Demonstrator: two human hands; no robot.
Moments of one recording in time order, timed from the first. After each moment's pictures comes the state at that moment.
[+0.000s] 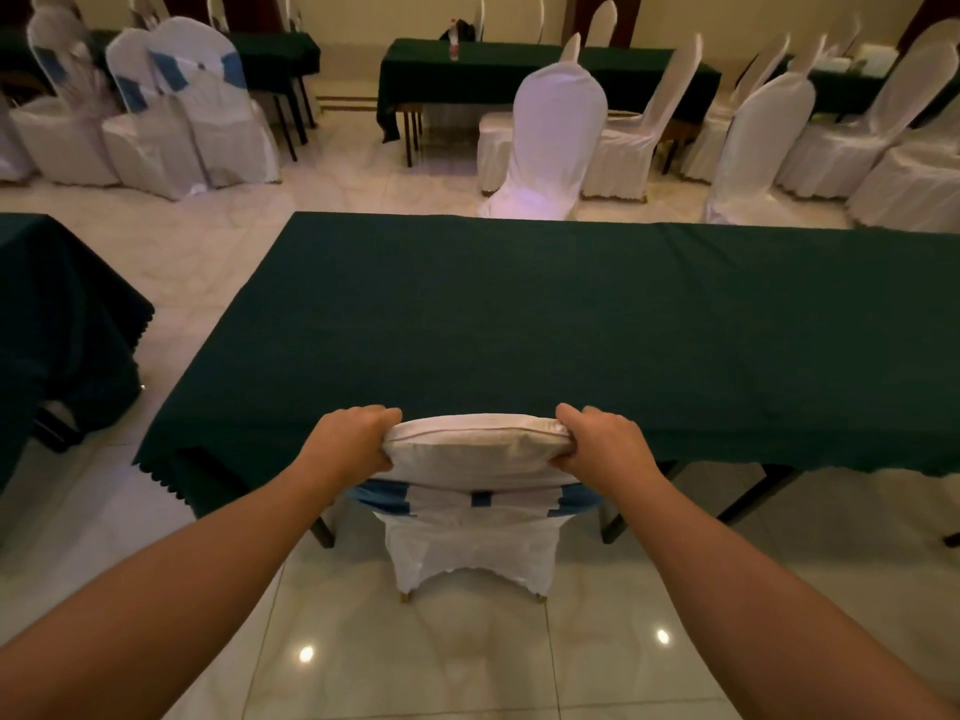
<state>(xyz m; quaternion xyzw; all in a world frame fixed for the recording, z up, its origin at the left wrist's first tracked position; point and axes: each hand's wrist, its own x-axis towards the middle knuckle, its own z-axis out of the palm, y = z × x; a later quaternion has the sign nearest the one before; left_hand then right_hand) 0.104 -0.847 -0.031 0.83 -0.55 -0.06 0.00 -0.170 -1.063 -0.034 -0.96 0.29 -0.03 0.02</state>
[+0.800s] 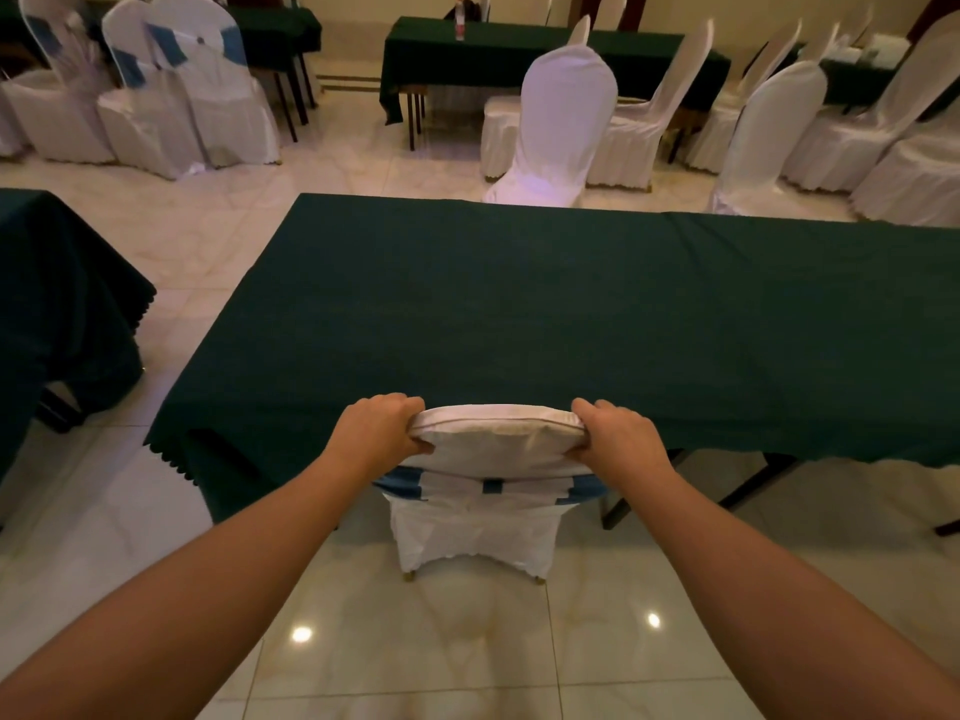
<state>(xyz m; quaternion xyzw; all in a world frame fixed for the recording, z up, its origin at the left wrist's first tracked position) 0.097 -0.842 -0.048 0.84 -0.54 -0.03 0.06 -0.169 -1.047 -0.037 -0.94 0.33 -0.01 0.01</state>
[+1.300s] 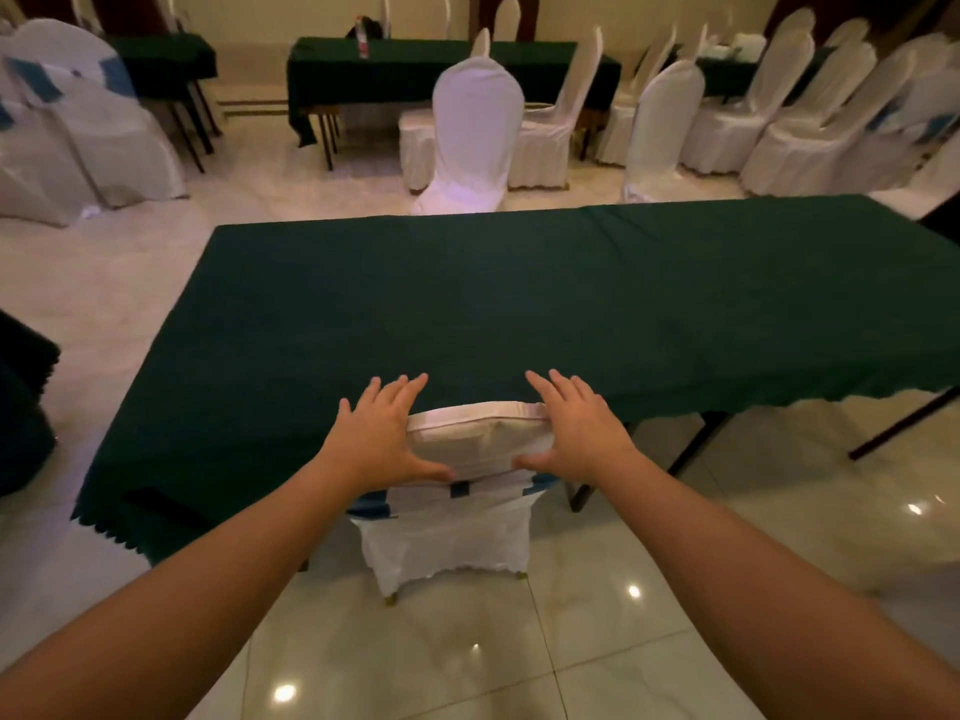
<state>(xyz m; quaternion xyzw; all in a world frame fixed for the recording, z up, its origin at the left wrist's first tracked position) 0.055 -0.863 0.008 0.80 -0.58 -0.15 0.06 -0.189 -1.027 -0.017 -0.91 0.39 0.01 0.11</state>
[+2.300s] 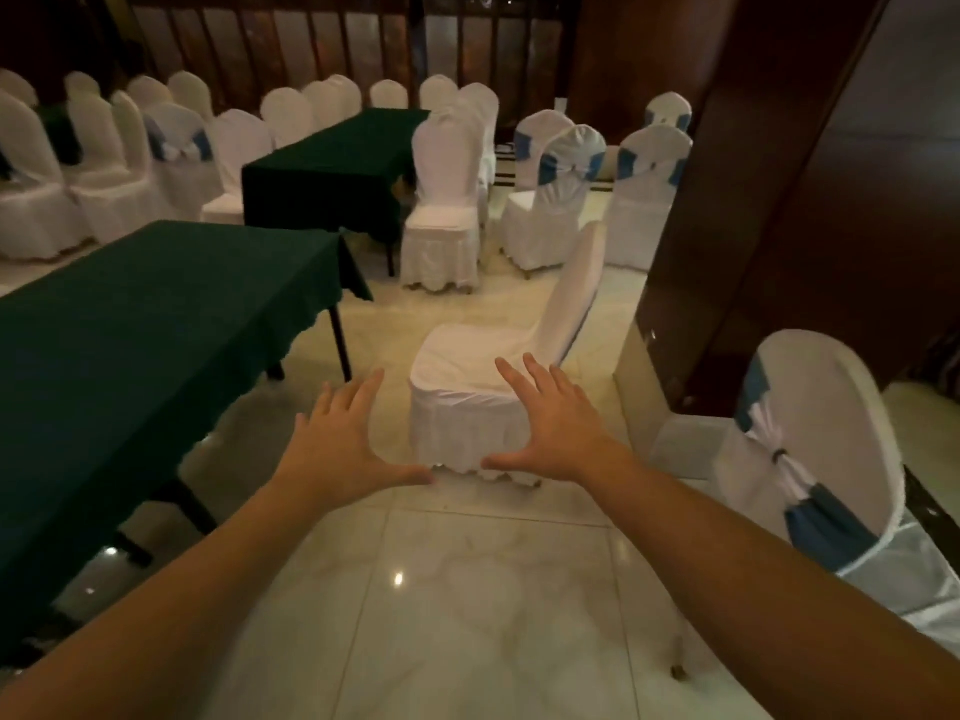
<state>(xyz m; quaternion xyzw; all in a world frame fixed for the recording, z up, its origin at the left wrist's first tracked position) -0.639 -0.999 0.059 0.39 -0.91 -0.12 0.10 -0.878 -0.844 0.047 -0.55 0.83 -0.11 0.02</state>
